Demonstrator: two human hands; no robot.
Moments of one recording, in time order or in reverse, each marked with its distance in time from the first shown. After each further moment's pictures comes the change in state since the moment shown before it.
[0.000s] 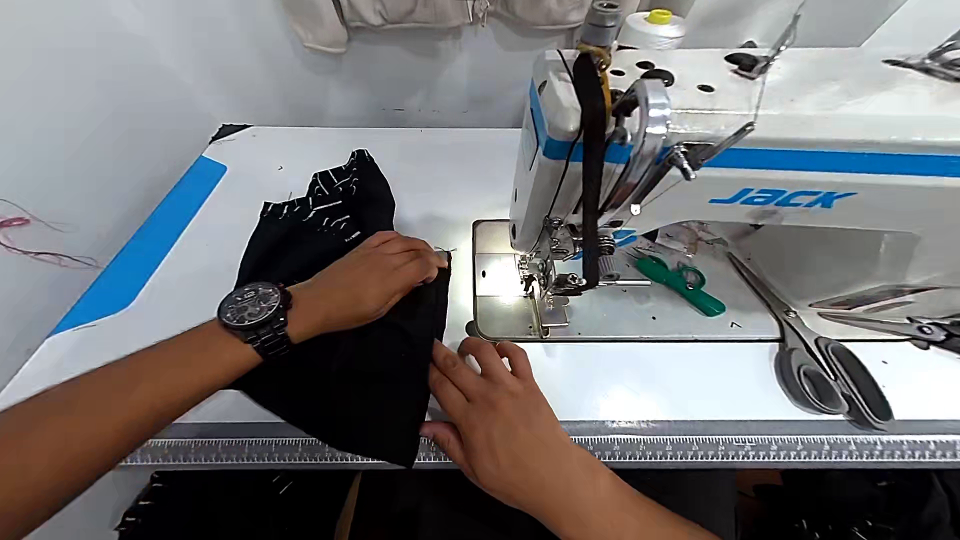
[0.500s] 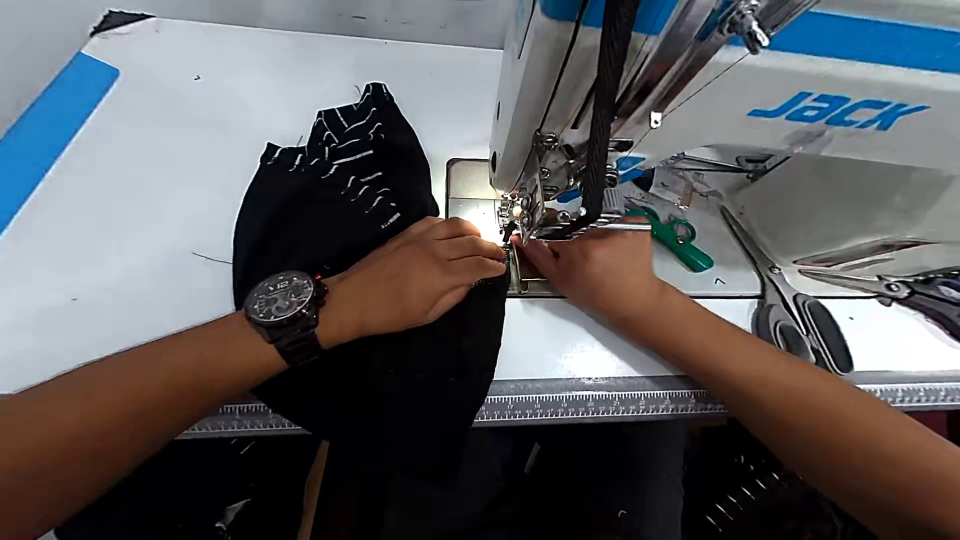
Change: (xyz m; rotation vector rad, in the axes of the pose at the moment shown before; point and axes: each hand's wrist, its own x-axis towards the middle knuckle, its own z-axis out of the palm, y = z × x) left_hand 0.049 0.072 0.043 -0.143 0.093 0.067; right_hand 0.009 0.148 -0.035 -0.223 0.397 -0.046
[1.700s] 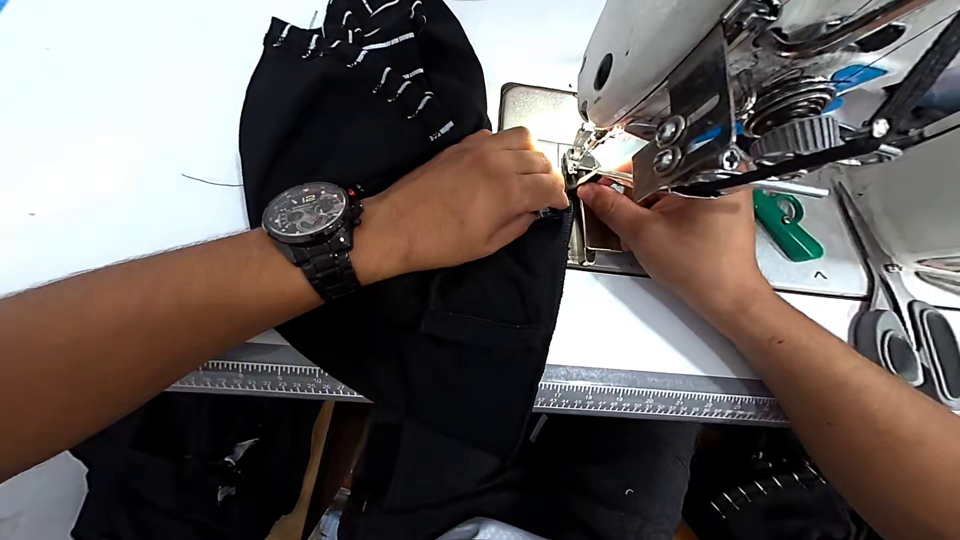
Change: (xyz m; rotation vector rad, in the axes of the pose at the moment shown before) left_hand 0.010 -0.018 0.002 -0.059 0.084 -0.046; right_hand 0.008 -0.008 0.005 0.425 -0.222 0.522
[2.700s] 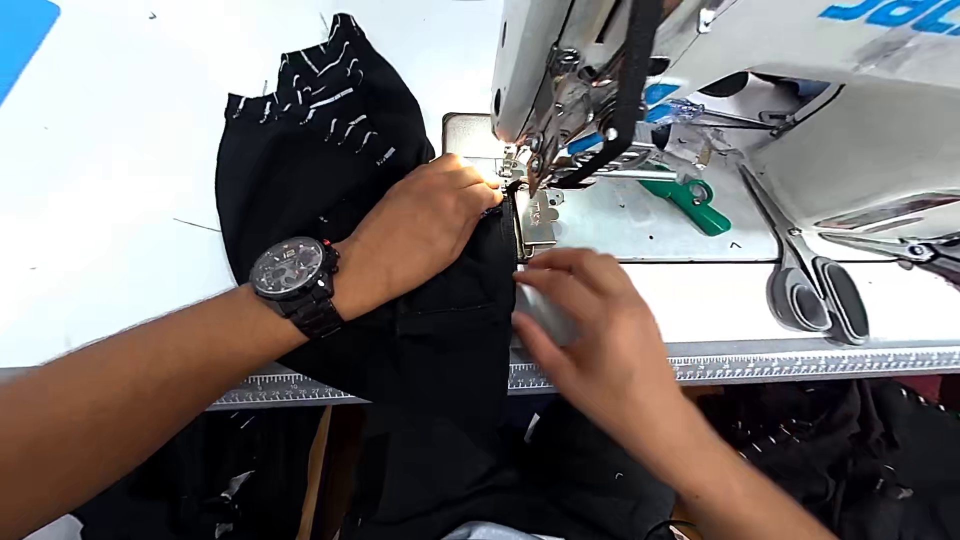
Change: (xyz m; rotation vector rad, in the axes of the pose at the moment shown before) left_hand 0.007 0.024 0.005 0.131 0.026 -0.183; right_hand -0.098 -0.051 -0.013 -0.128 -0.080 -0.051
